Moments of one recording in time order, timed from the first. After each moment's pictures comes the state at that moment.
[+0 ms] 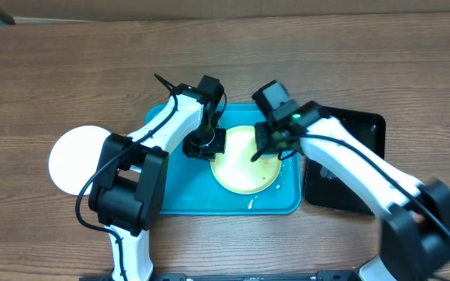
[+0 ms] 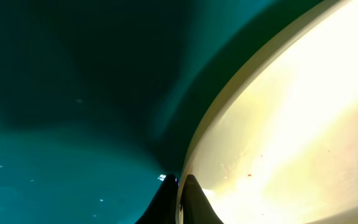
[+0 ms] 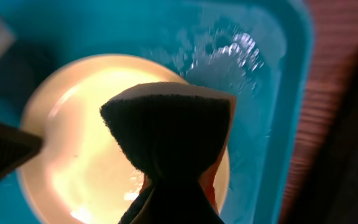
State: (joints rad) left arm -0.38 2.05 1.43 -1.03 0.17 -0.31; right arm 0.55 1.71 1.30 -0.83 0.04 0.46
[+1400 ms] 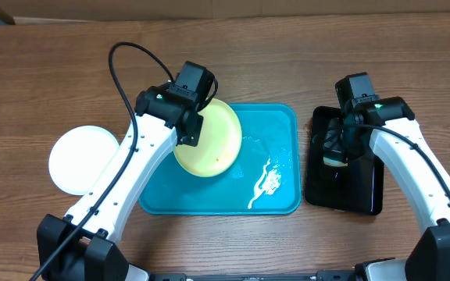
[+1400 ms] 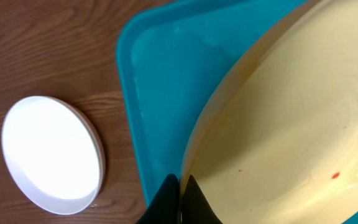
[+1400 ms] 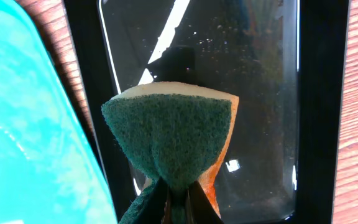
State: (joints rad) left arm -0.41 1.63 1.43 -1.14 -0.33 -0.17; right arm 0.17 1.57 1.20 -1.05 0.09 0.48
